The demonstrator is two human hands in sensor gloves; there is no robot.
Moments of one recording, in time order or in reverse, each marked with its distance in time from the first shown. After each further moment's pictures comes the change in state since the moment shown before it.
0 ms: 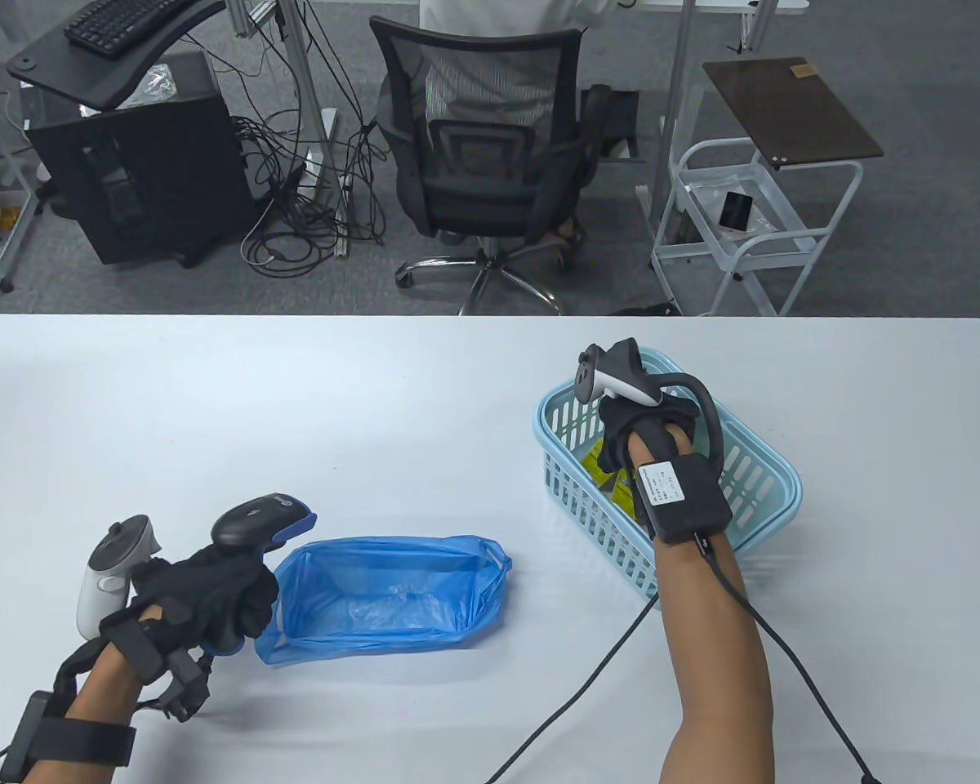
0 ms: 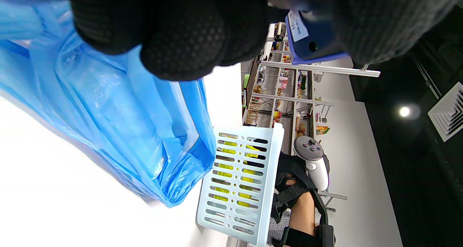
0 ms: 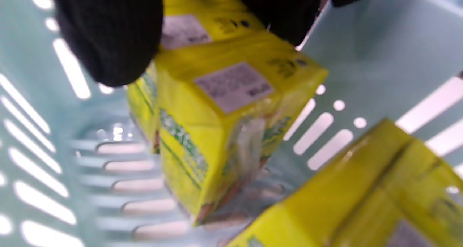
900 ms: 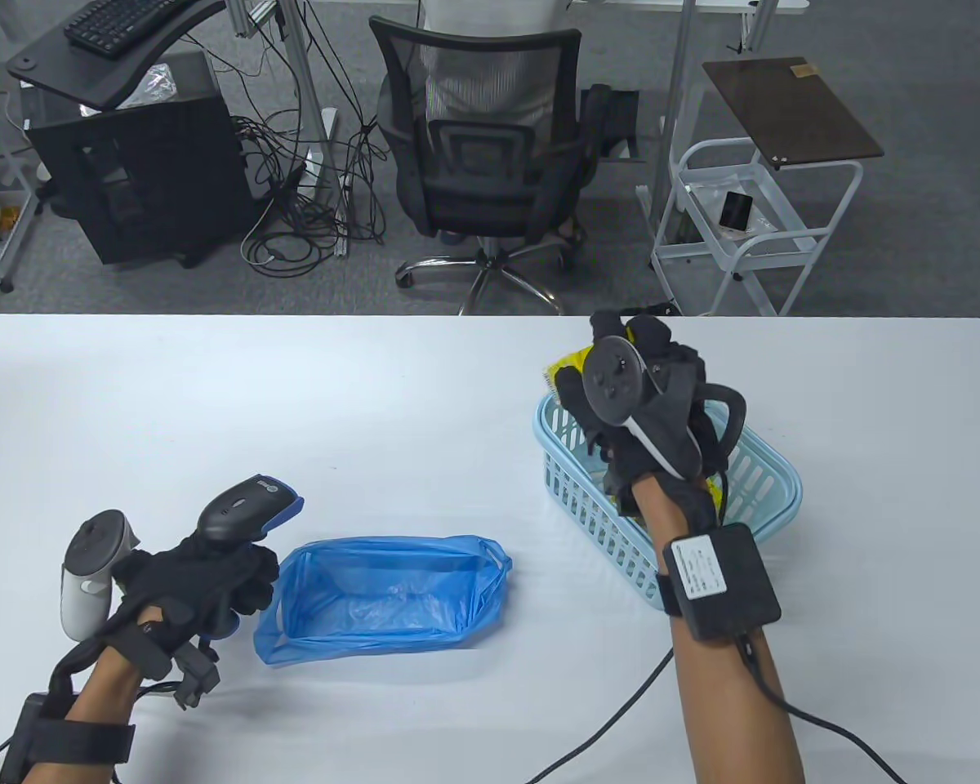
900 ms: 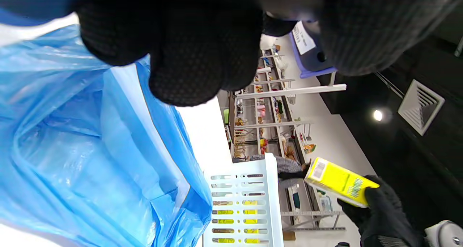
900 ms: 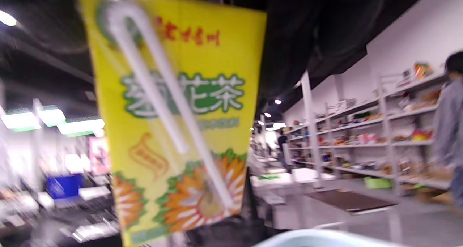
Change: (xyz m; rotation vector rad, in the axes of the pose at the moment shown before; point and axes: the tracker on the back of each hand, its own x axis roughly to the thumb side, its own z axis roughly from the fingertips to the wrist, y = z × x) left_hand 0.023 0.001 0.011 0.169 -0.154 -0.194; right_hand -0.017 -0.067 0.186 -0.975 -0.108 -0.573
